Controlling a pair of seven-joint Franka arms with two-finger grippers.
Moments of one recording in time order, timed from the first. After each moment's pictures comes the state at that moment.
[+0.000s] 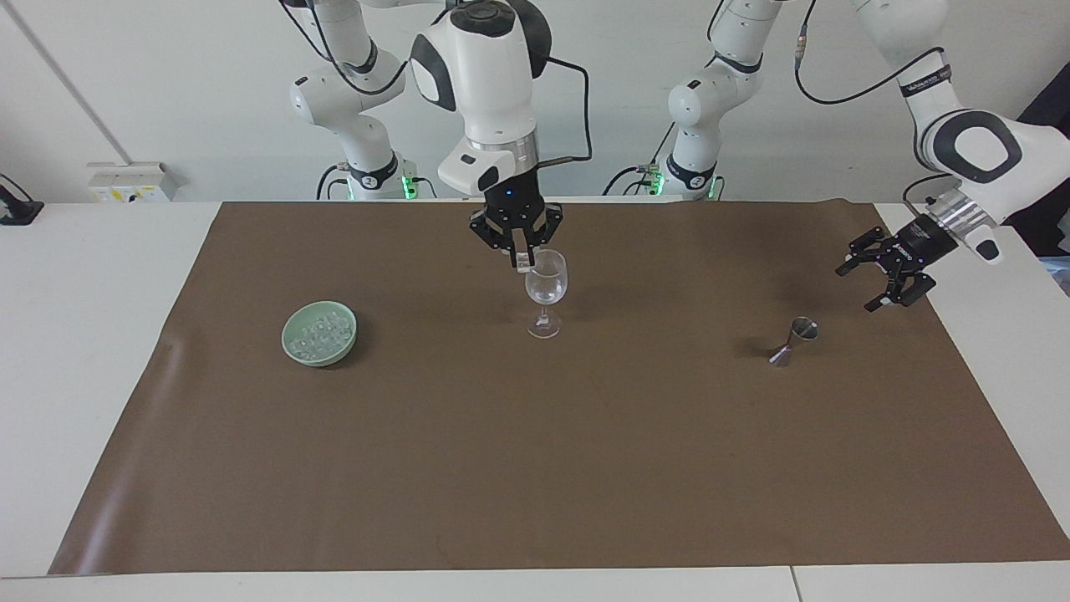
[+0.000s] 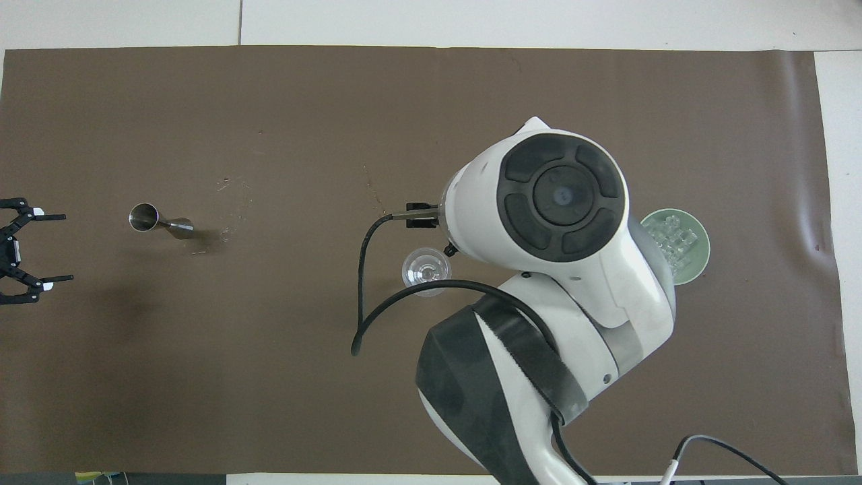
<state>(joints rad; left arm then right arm) 0.52 0.07 -0.09 -1.99 -0.60 1.85 -0.78 0.62 0.17 -0.01 -1.57 0.02 1.93 0.63</state>
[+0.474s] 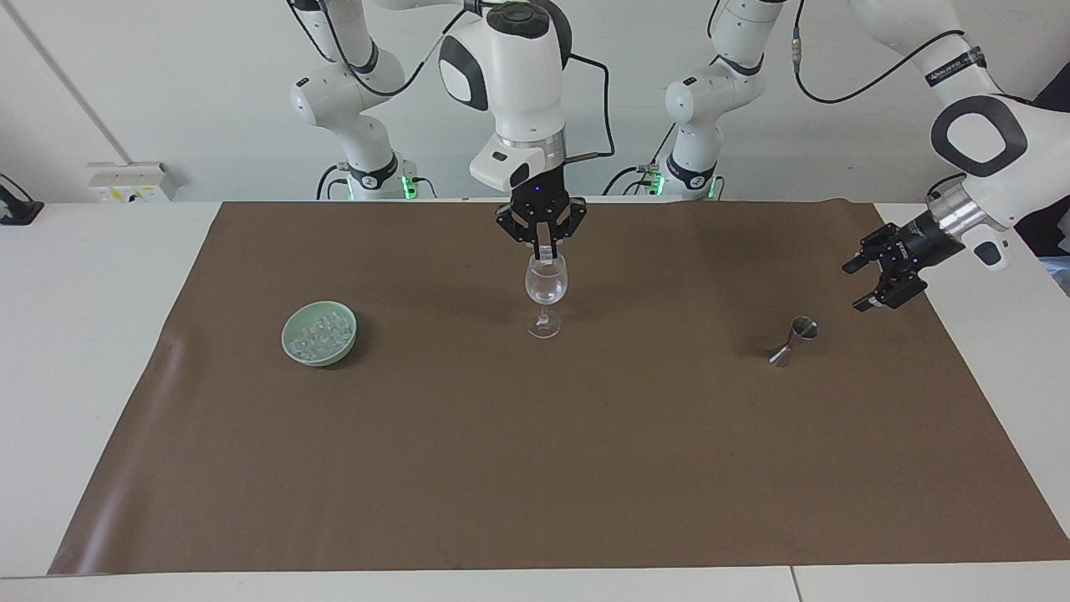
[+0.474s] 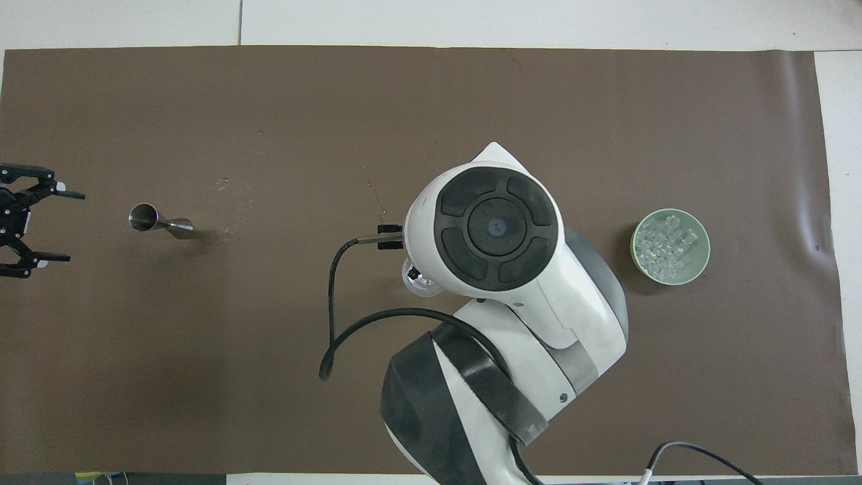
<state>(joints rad) 0.34 0.08 -0.11 -1.84 -0.38 1.78 -0.78 0.66 0.18 -0.01 -1.59 0.02 1.93 0.64</state>
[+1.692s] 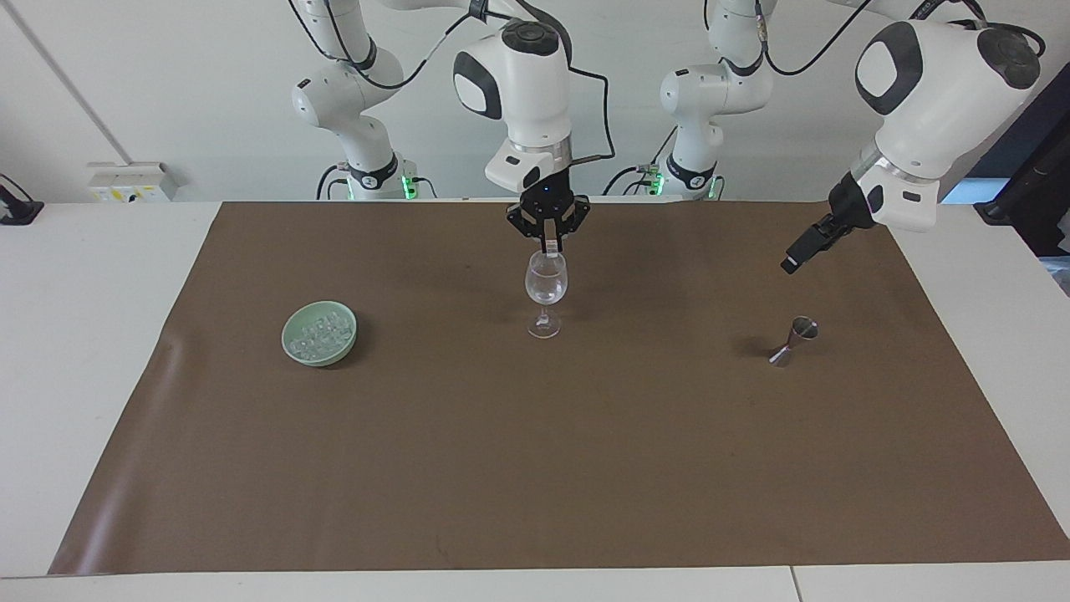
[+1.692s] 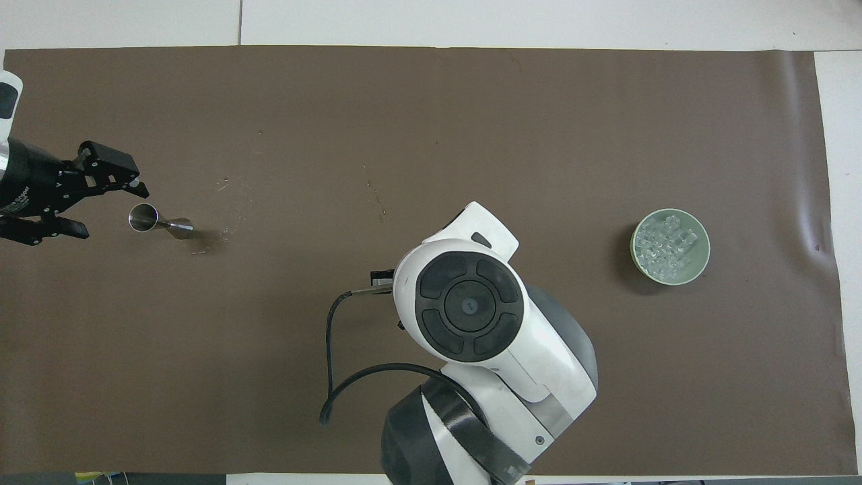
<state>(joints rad) -0.04 0.01 -0.01 -1.67 -0.13 1.60 -0.47 0.71 0.10 -0.01 -1.79 0.02 2.06 0.68</state>
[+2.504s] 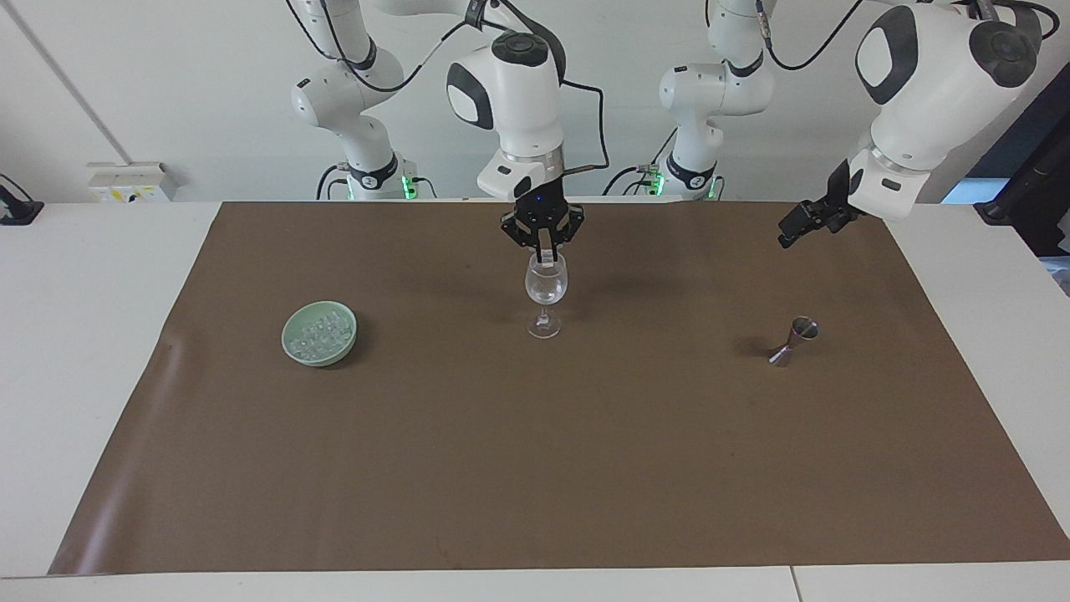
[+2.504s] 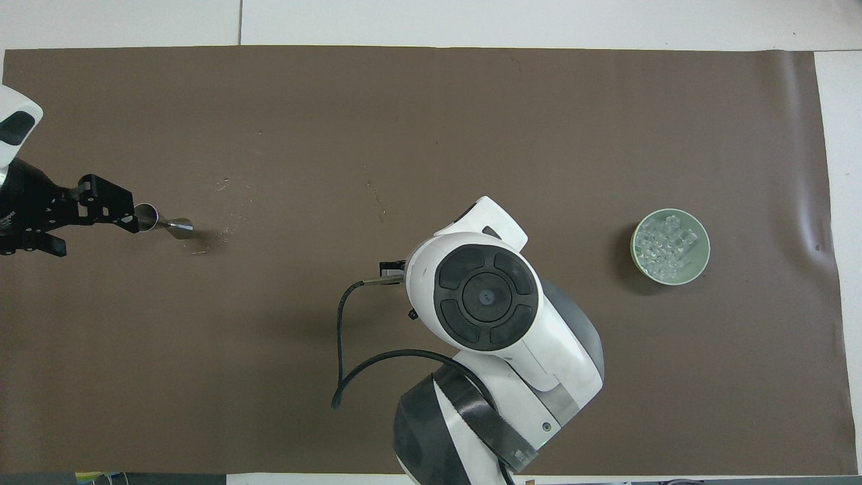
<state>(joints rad) -0.12 0.01 0.03 -1.64 -0.04 1.47 -0.31 0.70 0.10 -0.02 -1.83 0.02 2.10 0.68</state>
